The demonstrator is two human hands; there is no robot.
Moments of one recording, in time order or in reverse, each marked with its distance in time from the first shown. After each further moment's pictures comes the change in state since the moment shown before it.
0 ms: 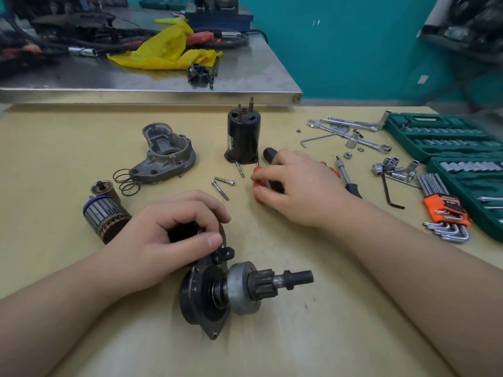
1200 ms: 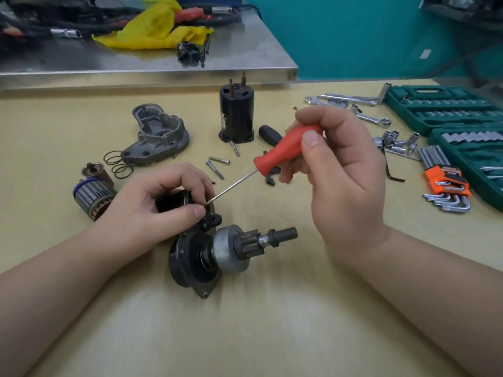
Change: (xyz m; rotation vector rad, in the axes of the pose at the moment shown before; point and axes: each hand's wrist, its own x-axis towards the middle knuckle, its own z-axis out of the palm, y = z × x) left_hand 0.003 -0.011 -0.004 -0.086 0.004 -0.021; right_hand -0.068 -0.050 -0.011 1.228 0.701 -0.071
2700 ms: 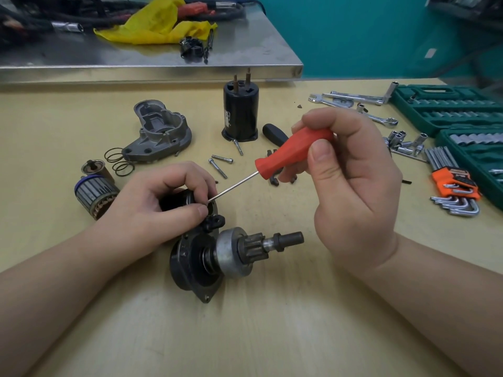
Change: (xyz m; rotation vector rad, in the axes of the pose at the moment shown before) left_hand 0.002 -0.002 0.000 0.007 -0.005 0.010; right_hand -0.006 -0.002 0.000 -0.139 -0.084 -0.143
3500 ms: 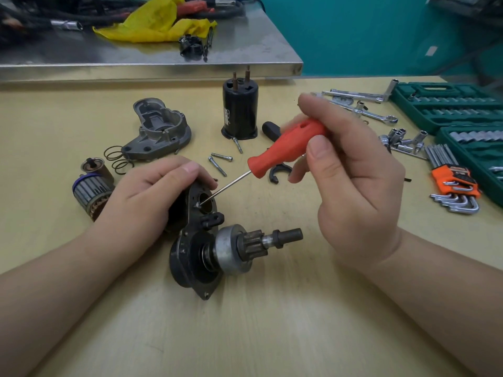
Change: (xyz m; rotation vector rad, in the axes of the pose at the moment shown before) left_hand -0.001 -0.001 0.010 0.014 0.259 -0.213; right_hand 0.003 0.000 -0.004 -0.038 -0.035 -0.082
